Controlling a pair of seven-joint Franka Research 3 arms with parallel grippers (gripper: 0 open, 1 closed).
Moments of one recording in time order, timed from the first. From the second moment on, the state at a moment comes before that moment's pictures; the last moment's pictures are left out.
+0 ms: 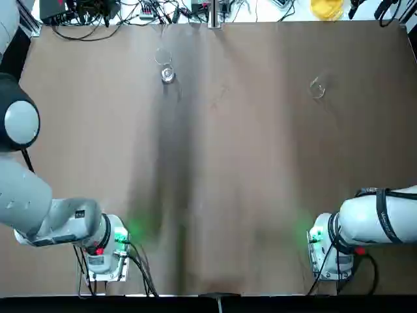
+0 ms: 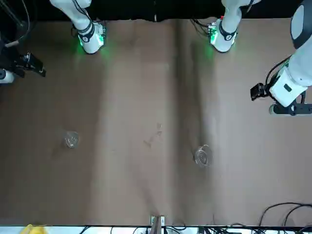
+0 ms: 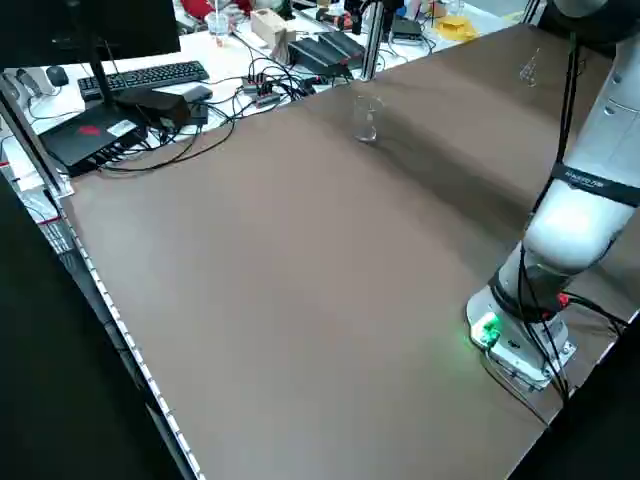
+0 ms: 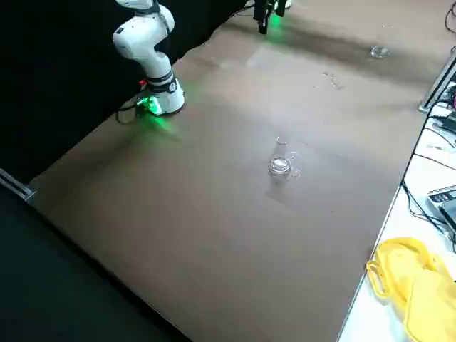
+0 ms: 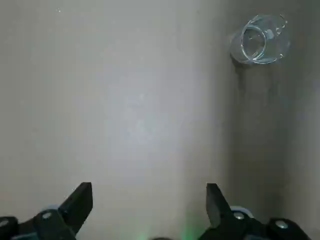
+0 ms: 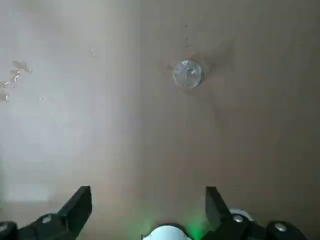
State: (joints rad) left arm 0.08 0.14 -0.24 -1.50 0.10 1.51 -0.12; right arm -0.02 -0.06 0.02 -1.59 0.04 1.43 0.00
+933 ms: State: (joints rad) left arm 0.08 0.18 -0.25 -1.50 0.10 1.51 -0.01; right arm -0.01 -0.06 0.03 -1.59 0.04 1.43 -0.01
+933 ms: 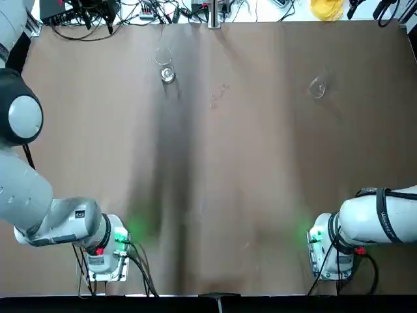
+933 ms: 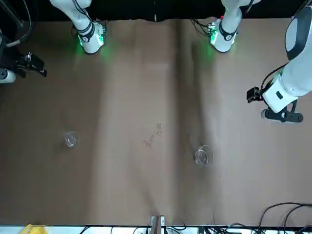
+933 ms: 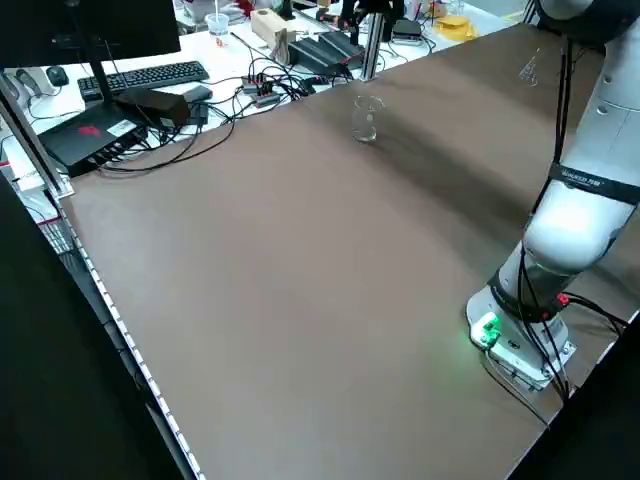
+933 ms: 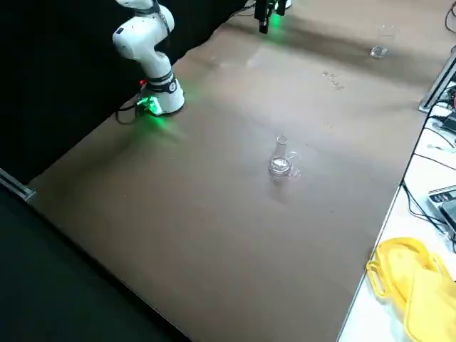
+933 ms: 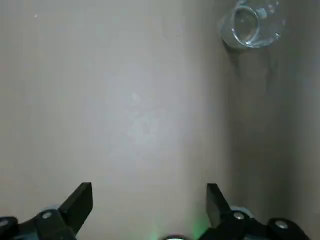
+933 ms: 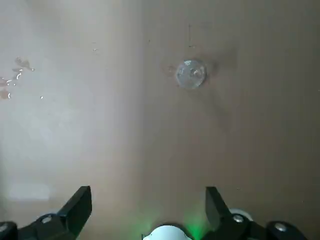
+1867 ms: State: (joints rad) left arm 0.23 0.44 -0.24 -1.50 -0.40 1.91 0.73; right arm -0.03 -0.04 0.02 -1.60 0.14 1.57 -0.34
